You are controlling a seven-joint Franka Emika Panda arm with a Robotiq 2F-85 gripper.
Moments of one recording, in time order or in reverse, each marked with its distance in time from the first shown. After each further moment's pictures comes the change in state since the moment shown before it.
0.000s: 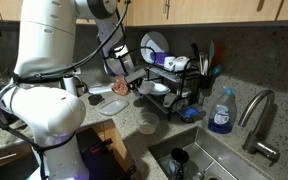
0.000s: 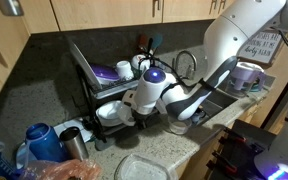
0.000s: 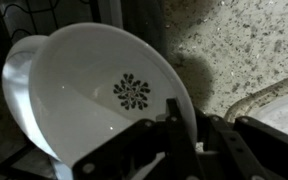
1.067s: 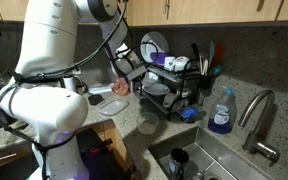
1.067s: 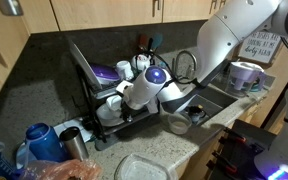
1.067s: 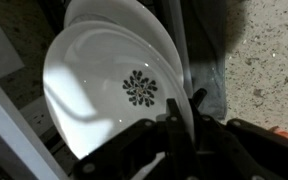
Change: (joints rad) arm 0.122 0.051 -0.163 0.124 -0.312 0.166 0.431
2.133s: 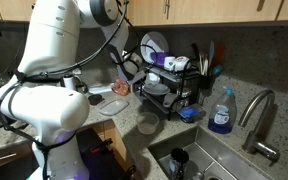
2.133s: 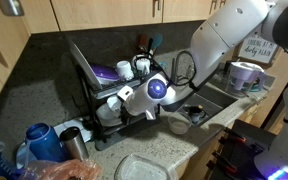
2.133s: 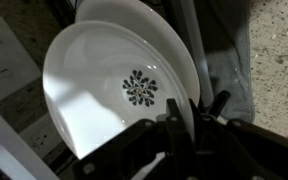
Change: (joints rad) arm 0.074 0.074 -0.092 0.072 -0.366 0.000 0.456
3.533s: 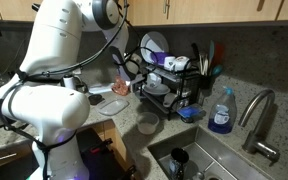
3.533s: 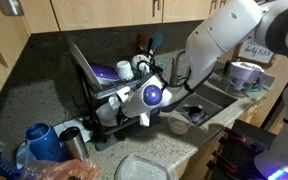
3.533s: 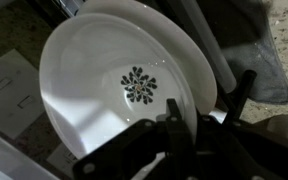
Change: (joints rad) arm 0.025 0.054 -0.011 0.072 -0.099 -0.056 0.353
